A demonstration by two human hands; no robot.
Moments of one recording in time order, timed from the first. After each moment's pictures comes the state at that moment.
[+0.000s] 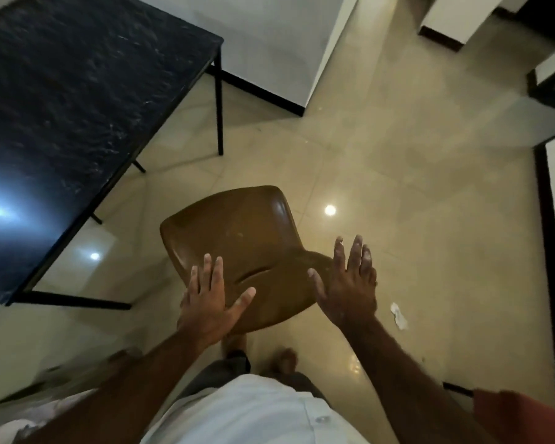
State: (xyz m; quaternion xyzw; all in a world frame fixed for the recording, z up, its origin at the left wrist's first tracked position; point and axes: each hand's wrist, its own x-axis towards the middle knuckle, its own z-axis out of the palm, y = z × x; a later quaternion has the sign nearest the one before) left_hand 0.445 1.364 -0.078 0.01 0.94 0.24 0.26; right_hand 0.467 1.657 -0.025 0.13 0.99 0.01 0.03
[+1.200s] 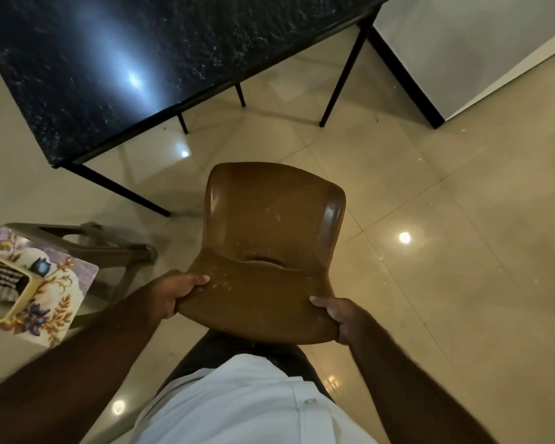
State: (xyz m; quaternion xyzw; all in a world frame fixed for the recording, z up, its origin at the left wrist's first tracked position) left_hand 0.447 1.392 -0.137 -0.62 0.49 0.53 0.30; right_hand 0.317 1.739 -0.114 0.38 0.64 -0.38 0.54
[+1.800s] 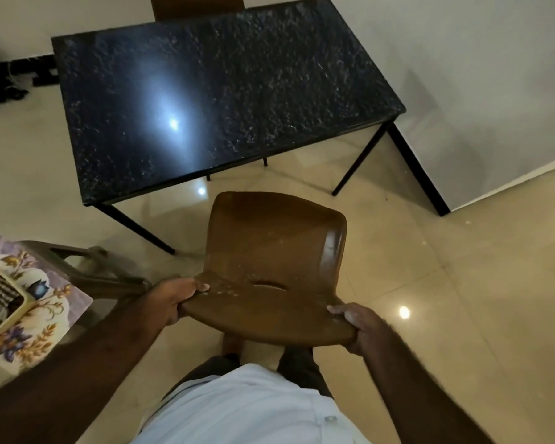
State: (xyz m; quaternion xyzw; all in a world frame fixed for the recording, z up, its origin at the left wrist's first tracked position) left_hand 0.340 1.355 -0.086 -0.65 0.45 0.59 0.19; right_hand 0.144 1.685 -0.056 0.34 0.71 -0.35 0.51
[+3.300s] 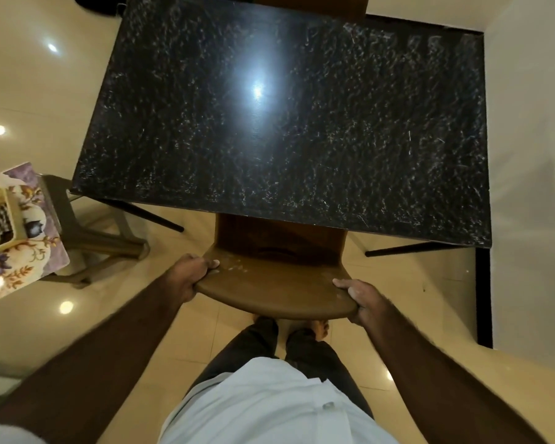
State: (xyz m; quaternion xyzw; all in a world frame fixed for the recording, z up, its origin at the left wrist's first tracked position) left_hand 0.101 1.291 -0.147 -0.74 0.29 0.60 -0.01; right_hand -0.233 1.468 -0.097 0.14 0.73 -0.25 0.62
